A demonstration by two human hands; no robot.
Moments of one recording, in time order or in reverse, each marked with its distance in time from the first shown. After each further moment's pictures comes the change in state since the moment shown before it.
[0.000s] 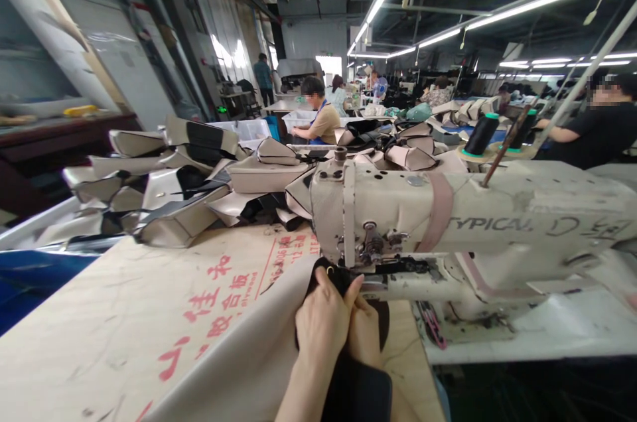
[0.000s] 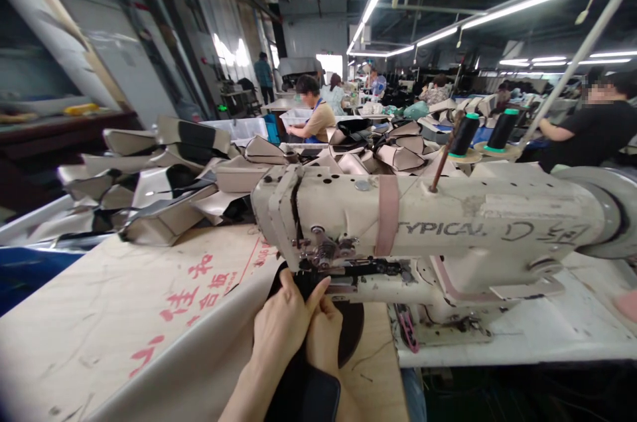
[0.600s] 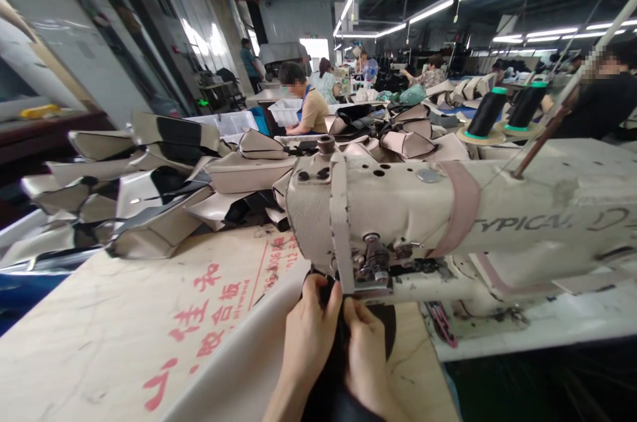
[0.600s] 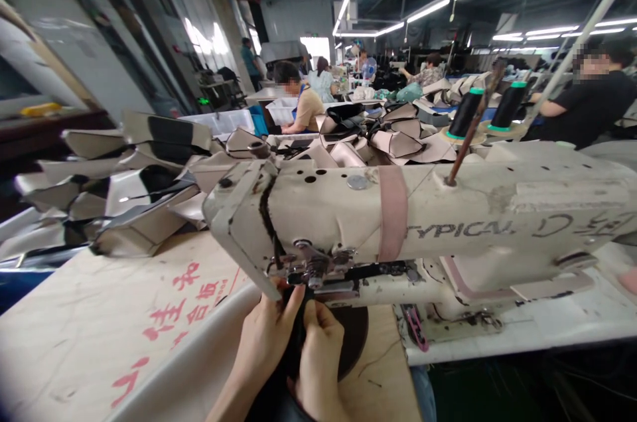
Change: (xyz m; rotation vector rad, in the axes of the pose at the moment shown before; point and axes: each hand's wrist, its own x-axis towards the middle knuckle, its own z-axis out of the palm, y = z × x) left_hand 0.022 -0.037 0.020 -0.403 -0.080 0.037; right_hand -0.001 -0.003 0.014 0.611 -0.046 0.398
